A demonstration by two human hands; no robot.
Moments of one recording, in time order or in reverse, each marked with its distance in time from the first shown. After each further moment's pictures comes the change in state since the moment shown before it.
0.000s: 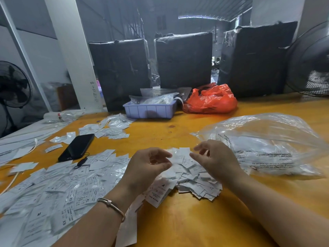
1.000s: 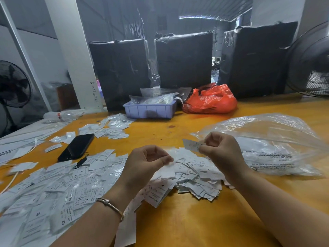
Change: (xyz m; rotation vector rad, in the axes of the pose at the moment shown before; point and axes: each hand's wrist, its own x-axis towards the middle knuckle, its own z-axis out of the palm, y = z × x) left_hand 0.000 0.004 -0.001 -0.177 0.015 -0.024; right_hand 0.003 -0.004 -0.010 0.565 0.143 0.116
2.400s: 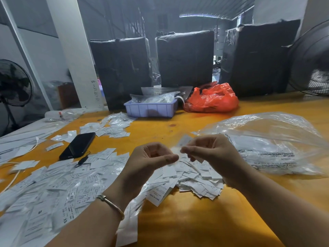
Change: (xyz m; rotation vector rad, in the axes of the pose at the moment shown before) left_hand -0.003 0.010 -0.003 -0.213 -0.155 -0.036; right_hand -0.016 -0.029 -0.001 0.242 -0.418 -0.109
